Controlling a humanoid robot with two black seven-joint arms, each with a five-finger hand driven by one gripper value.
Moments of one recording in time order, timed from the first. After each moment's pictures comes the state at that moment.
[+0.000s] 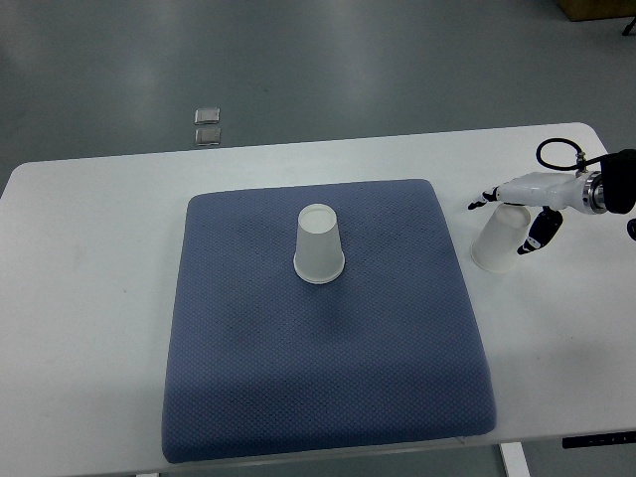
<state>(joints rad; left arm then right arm) -0.02 0.00 -0.15 -0.16 0.08 0.06 0.04 1.03 -0.62 0.00 0.81 -1.54 0.14 0.40</state>
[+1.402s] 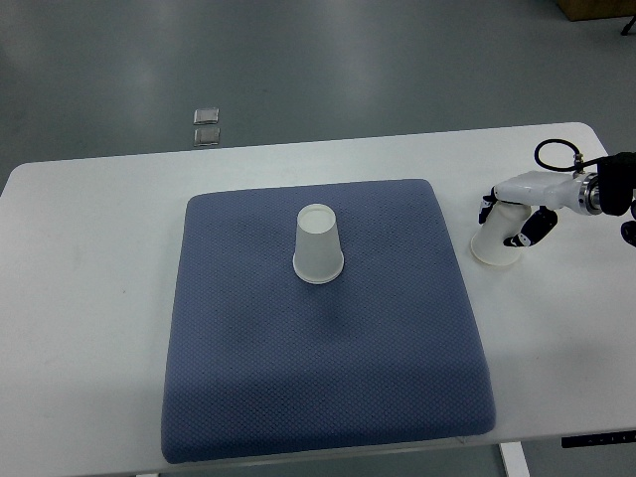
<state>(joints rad) -0.02 0.00 -0.15 -0.16 0.08 0.06 0.04 1.02 -0.60 0.01 0.77 -1.53 0.11 0.40</state>
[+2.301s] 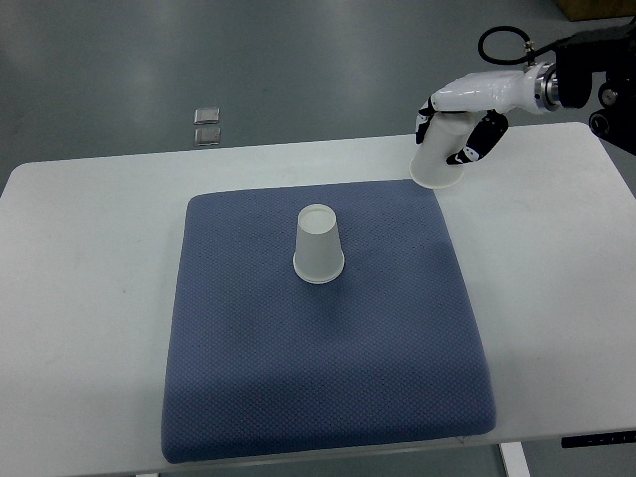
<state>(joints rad) -0.02 0.00 -0.15 -0.16 0.08 0.06 0.04 1.40 -0.56 0.00 0.92 -1.52 0.30 0.41</state>
